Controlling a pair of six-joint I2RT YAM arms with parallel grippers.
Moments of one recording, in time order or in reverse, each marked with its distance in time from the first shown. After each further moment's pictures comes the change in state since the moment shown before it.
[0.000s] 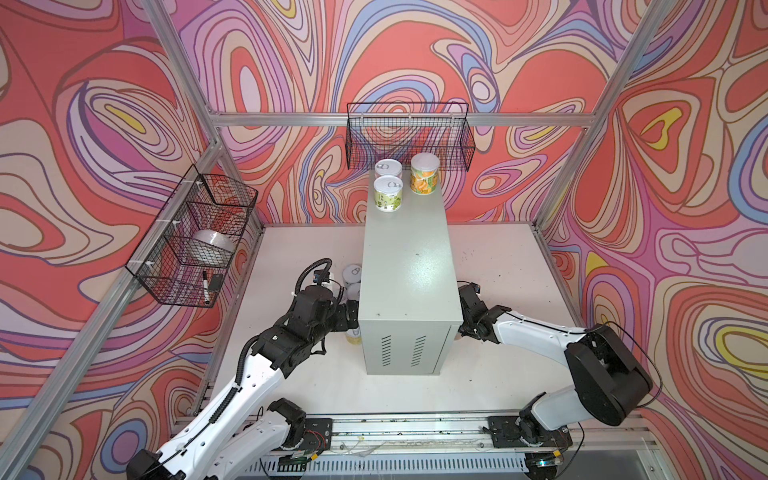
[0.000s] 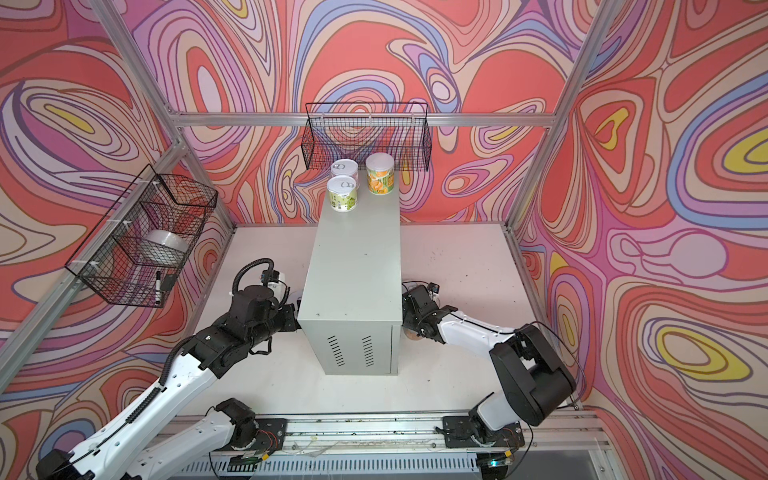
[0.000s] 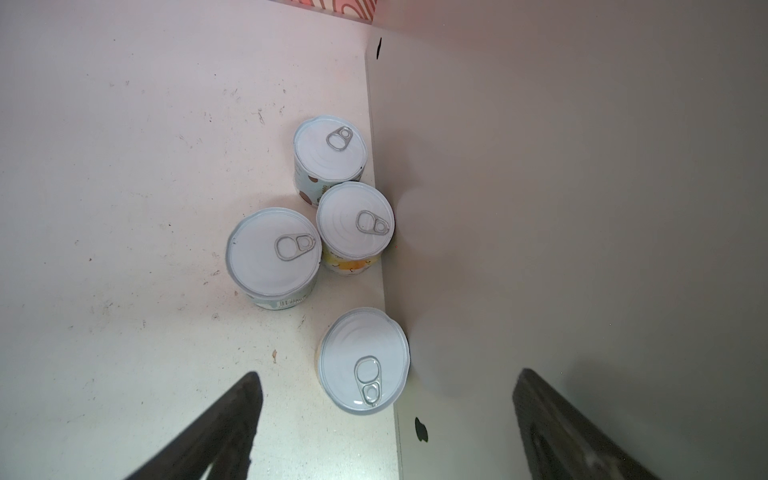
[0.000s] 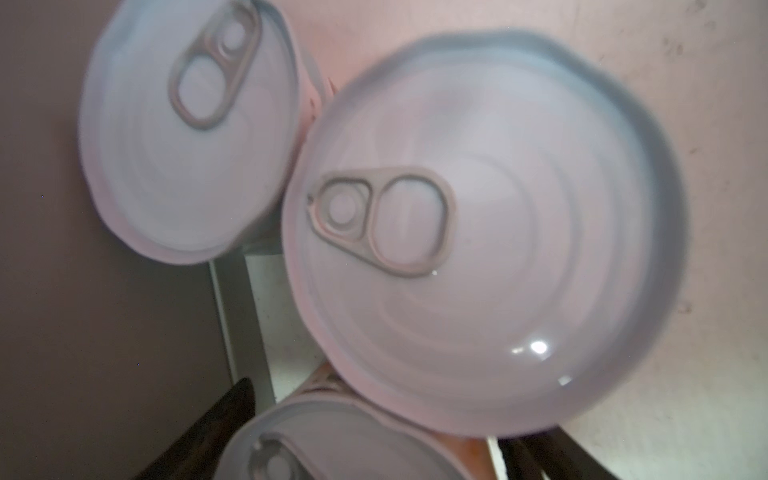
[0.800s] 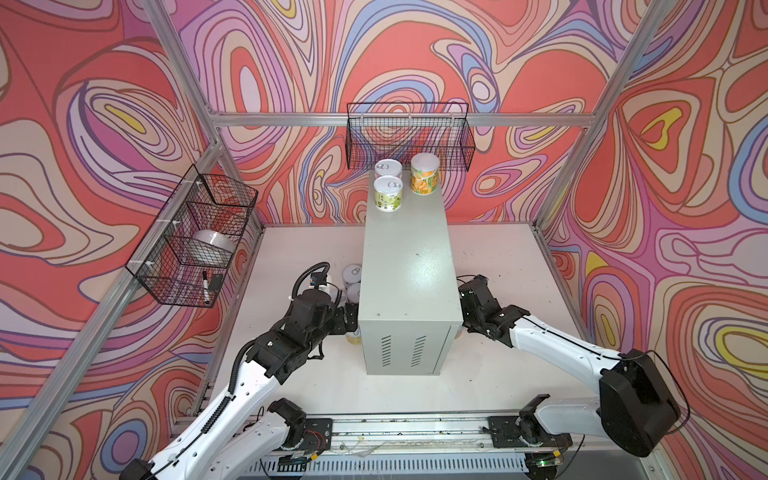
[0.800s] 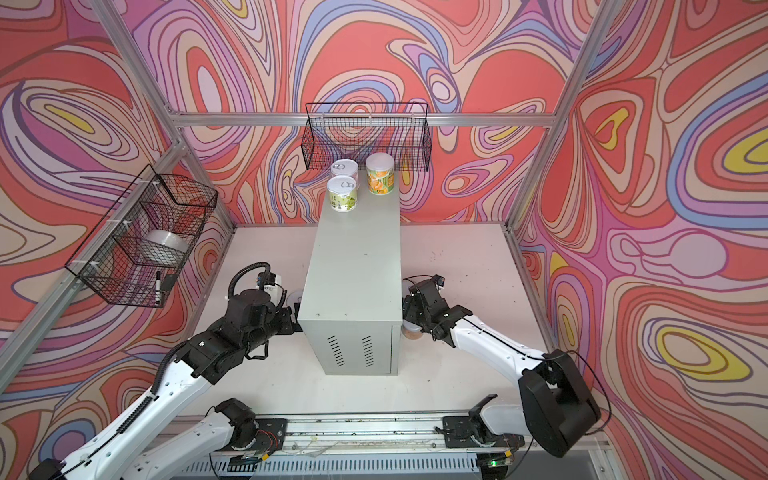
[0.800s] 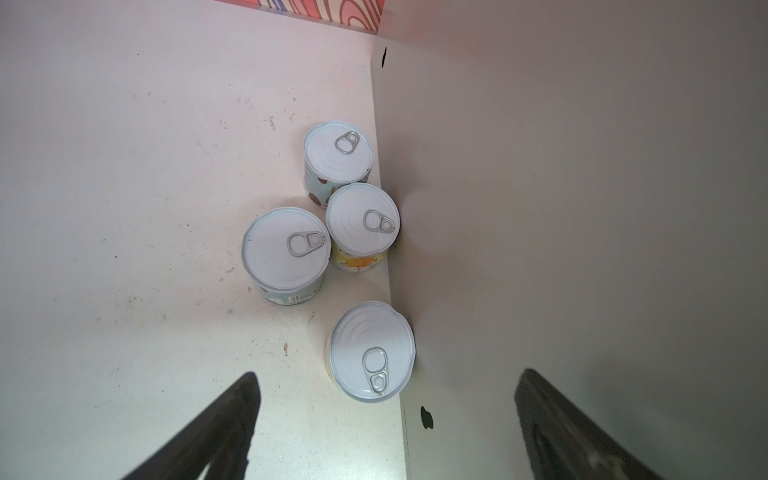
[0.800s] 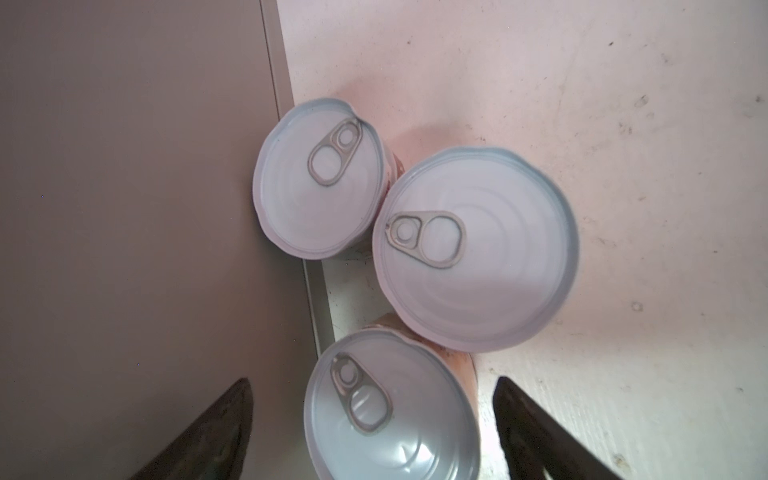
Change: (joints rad) left arm -0.023 -0.047 0.001 -0.036 -0.036 0.000; right arm -0.018 -0.172 0.026 -0.056 -0.024 -0.017
